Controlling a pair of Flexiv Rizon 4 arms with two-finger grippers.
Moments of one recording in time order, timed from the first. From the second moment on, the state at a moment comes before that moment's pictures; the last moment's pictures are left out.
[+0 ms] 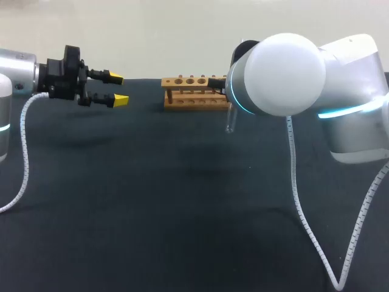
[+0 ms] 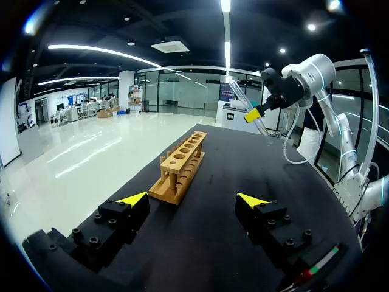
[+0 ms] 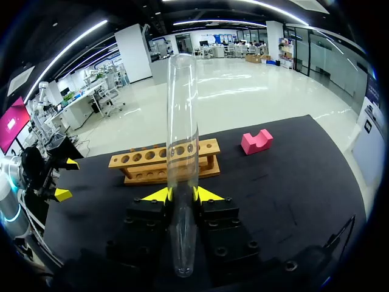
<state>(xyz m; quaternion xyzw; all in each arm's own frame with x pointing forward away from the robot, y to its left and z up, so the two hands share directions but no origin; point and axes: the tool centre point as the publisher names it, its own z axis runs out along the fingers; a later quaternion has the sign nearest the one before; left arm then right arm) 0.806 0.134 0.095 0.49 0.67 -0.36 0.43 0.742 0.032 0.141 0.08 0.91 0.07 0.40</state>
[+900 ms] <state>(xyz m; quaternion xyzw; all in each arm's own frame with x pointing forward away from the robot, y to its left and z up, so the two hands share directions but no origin) 0.806 0.134 0.095 0.49 0.67 -0.36 0.43 0.770 0.038 0.156 0.08 0.86 0.06 0.50</state>
